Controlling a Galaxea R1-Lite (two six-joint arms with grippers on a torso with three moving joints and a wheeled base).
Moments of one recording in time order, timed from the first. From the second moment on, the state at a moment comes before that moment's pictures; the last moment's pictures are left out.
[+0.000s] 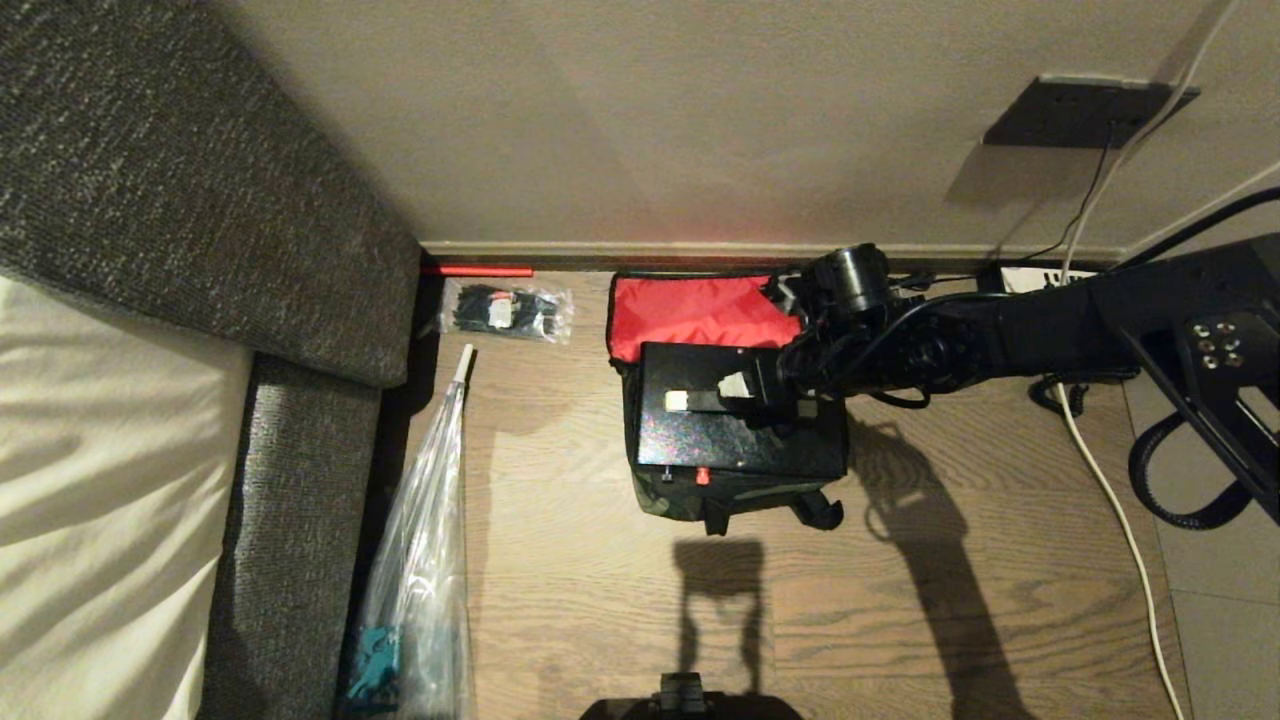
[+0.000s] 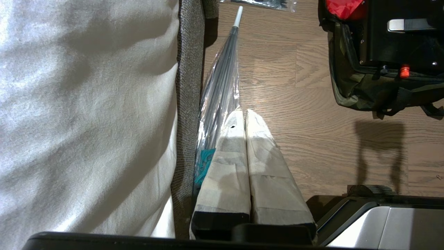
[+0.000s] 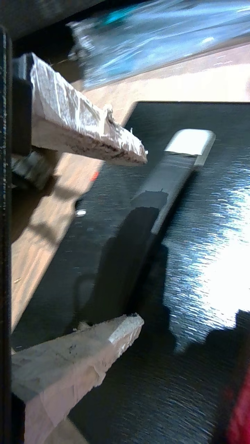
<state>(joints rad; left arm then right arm) 0.01 0.00 0.00 0.00 0.00 0.01 0.41 2.20 -1.66 0.02 0.08 0.06</state>
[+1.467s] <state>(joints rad) 0.01 0.00 0.00 0.00 0.00 0.01 0.42 2.25 -1.47 -0.29 0.08 -0.91</state>
